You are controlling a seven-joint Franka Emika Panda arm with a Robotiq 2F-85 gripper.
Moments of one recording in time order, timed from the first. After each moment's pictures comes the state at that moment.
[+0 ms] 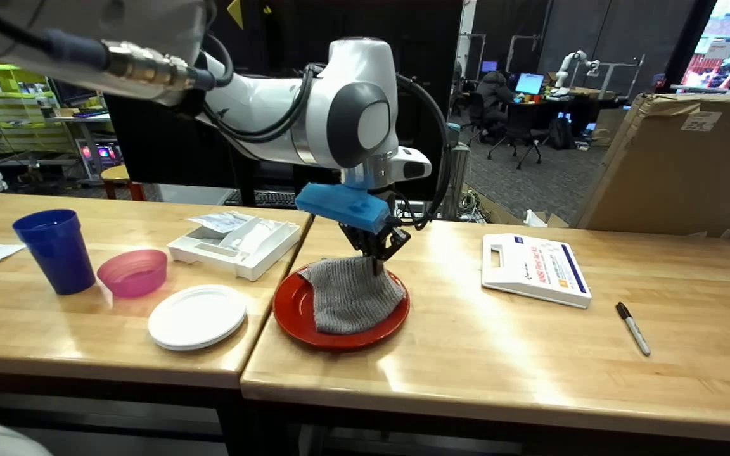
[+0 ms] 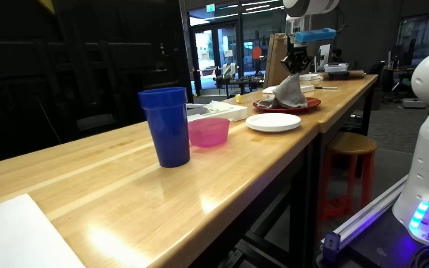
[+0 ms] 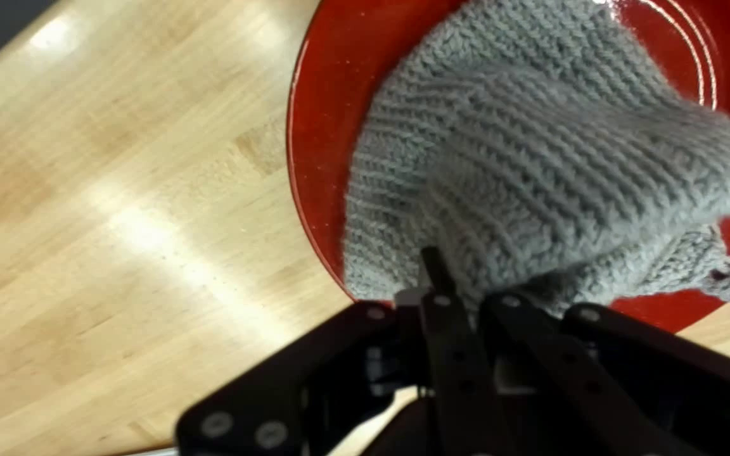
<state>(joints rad) -0.13 -0.32 -0.05 -2.34 -0.10 2.14 0.14</state>
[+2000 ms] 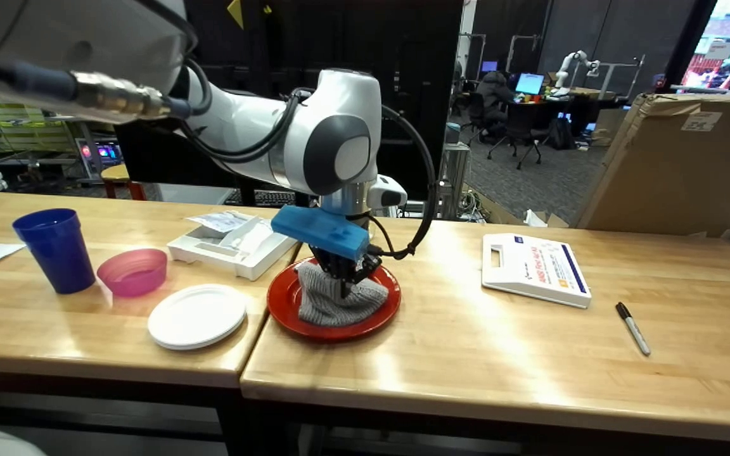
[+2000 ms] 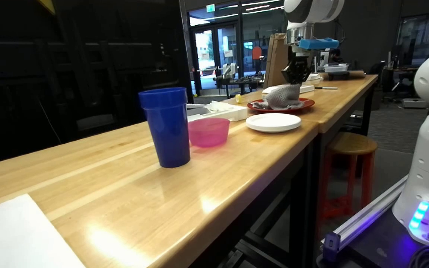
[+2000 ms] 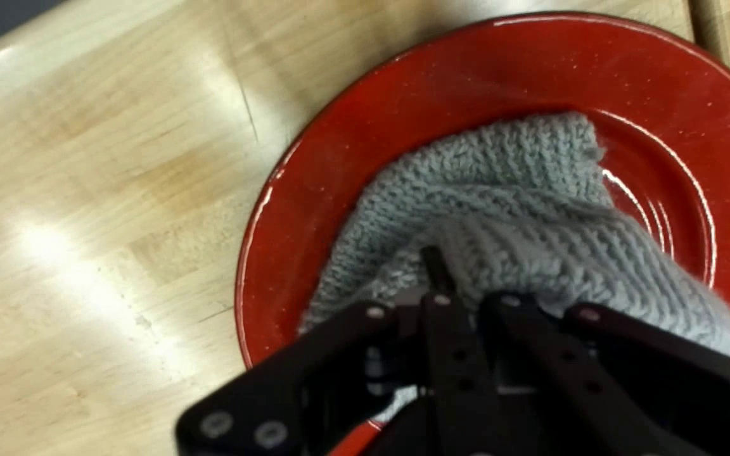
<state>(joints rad) -0.08 -0.36 -0.06 -2.45 0.00 2.12 0.00</state>
